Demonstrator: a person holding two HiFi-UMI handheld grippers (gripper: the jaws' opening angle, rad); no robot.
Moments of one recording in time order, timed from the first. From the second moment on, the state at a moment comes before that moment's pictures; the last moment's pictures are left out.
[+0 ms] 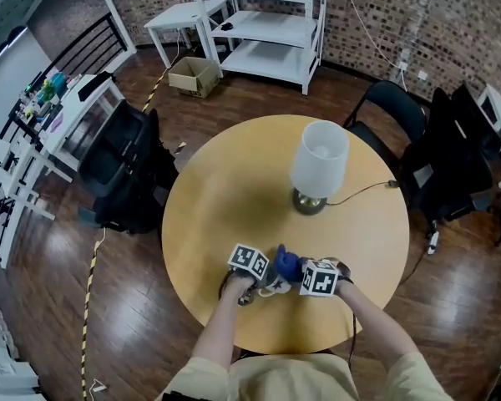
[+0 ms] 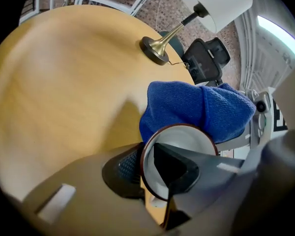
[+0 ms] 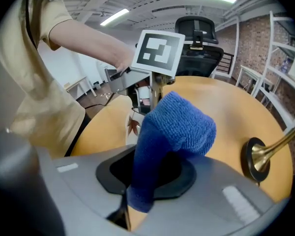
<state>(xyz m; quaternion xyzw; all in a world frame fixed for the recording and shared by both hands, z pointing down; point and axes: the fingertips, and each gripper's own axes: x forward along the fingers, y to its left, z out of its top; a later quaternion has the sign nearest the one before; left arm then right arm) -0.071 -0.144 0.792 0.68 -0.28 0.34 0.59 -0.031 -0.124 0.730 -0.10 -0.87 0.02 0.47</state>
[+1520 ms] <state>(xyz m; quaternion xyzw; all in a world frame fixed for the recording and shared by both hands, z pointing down) -0.050 -0.109 0.771 0.72 -0.24 0.53 0.37 0.025 -0.027 0.738 -0.03 -0.90 0.06 0.43</state>
